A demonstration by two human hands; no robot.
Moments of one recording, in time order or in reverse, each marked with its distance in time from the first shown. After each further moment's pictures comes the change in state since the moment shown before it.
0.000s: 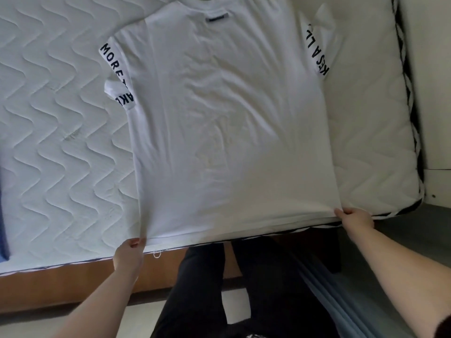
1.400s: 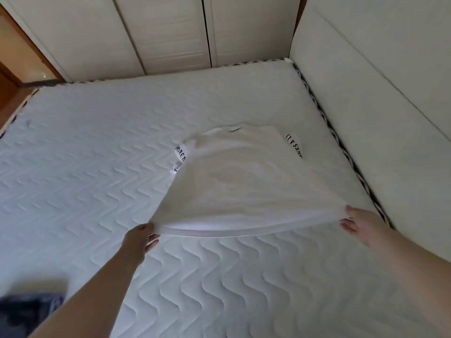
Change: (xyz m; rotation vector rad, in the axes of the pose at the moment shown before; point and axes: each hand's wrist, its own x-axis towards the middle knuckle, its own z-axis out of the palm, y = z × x) left_hand 0.037 0.363 -0.302 -0.937 -0.139 0.220; right_hand -0.065 -0.419 -0.177 0.888 -0.235 -0.169
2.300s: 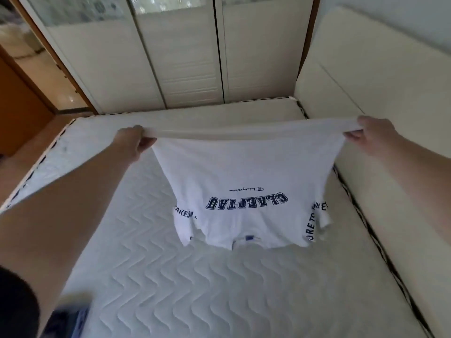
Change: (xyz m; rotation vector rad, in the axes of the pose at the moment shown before) left_hand -0.093 0.345 0.012 -0.279 0.018 0.396; right_hand -0.132 -0.301 0.046 0.070 -0.219 -0.578
